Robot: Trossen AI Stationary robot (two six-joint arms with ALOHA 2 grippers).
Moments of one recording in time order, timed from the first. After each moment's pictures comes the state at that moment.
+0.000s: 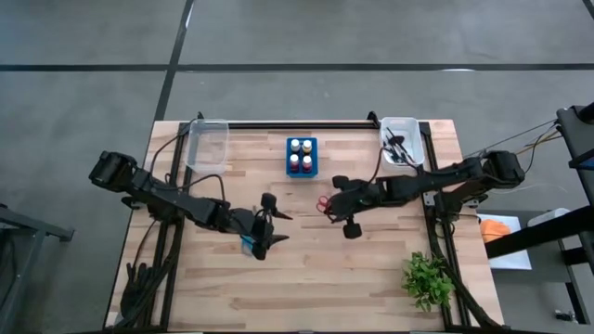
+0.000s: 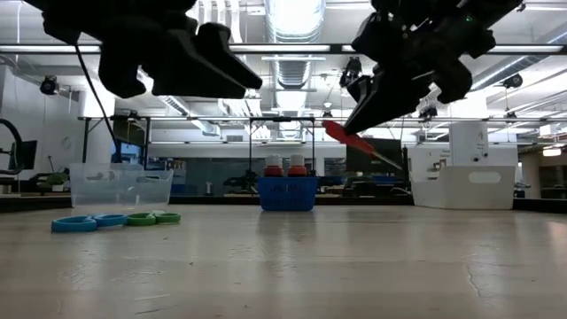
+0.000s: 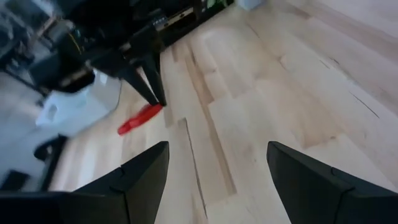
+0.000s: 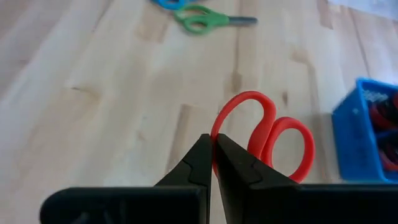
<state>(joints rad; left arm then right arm) -0.31 1.46 0.67 0.31 -0.30 0.41 0.06 1.44 0.76 -0.04 0.00 -0.16</state>
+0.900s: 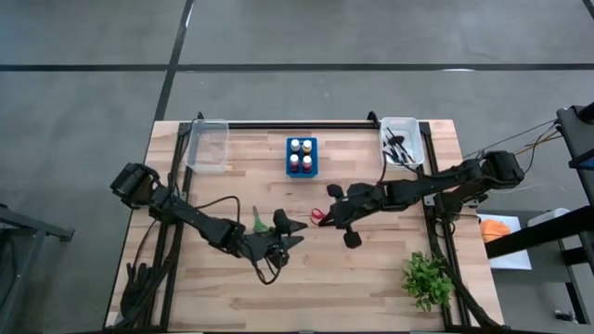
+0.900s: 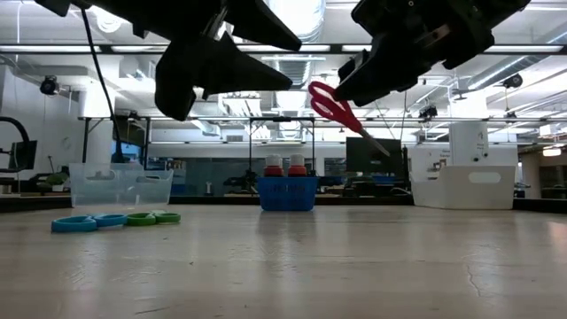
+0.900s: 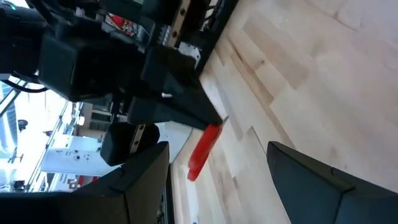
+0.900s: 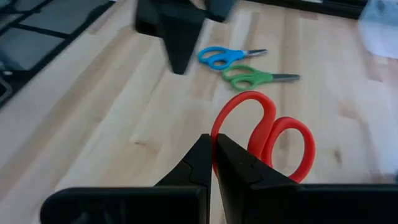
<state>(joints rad) -0.45 1.71 0.87 0.42 -0.69 0.92 0.11 1.44 0.74 0.15 -0.15 -0.09</state>
